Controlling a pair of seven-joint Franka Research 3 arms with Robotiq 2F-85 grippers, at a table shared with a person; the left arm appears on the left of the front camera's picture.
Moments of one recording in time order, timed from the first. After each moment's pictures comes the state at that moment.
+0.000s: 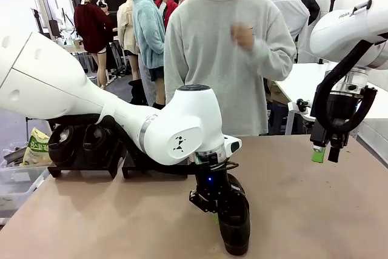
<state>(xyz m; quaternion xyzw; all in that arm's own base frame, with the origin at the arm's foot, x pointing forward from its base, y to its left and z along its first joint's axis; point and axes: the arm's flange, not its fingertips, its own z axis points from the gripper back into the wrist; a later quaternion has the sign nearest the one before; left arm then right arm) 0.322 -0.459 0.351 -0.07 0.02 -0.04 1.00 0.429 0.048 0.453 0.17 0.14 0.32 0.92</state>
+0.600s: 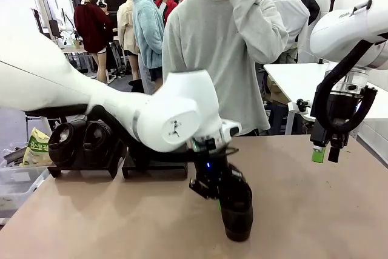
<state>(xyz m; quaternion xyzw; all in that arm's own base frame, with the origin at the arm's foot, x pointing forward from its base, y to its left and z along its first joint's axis) 0.313 -0.451 0.415 -0.10 -0.02 -0.05 0.99 0.429 0.047 0.453 0.17 0.14 0.32 0.92</state>
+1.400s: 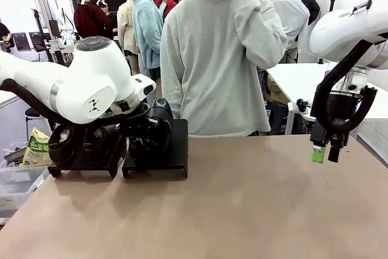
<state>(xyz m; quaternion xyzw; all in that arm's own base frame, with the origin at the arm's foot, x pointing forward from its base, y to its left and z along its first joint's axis) 0.440 -0.249 0.456 -0.04 -0.23 0.00 0.97 0.429 0.048 0.453 0.17 0.14 0.32 0.92</state>
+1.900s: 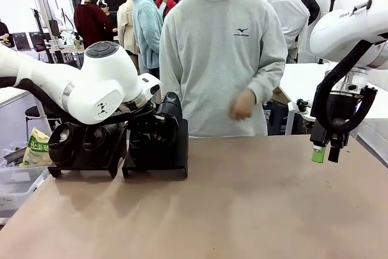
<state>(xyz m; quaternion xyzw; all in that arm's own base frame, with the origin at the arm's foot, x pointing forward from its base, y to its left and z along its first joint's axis) 0.468 -0.262 0.450 -0.05 -0.25 -0.01 0.97 0.429 0.048 0.453 0.17 0.14 0.32 0.92</state>
